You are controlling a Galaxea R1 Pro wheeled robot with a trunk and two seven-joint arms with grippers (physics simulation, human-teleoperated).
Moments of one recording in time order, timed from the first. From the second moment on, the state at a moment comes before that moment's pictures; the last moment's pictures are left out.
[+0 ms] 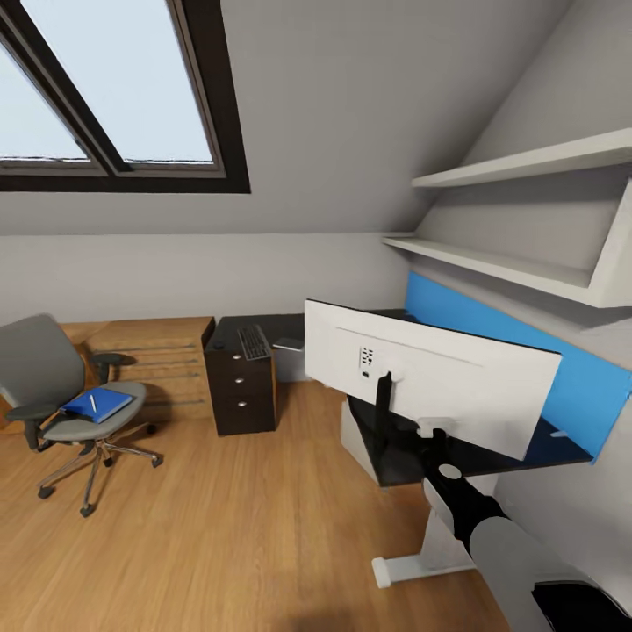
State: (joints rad) left arm -0.01 -0.05 0.04 -0.50 0.13 -0.26 0.30; right arm -0.78 -0.02 0.04 -0.37 -0.02 -0.24 -0.04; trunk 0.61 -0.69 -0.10
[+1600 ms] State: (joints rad) left arm -0.01 -0.05 0.04 -0.50 0.13 -0.29 0.30; right arm -0.78 -0.02 0.04 -0.37 -0.03 -0.24 -0.04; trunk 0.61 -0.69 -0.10
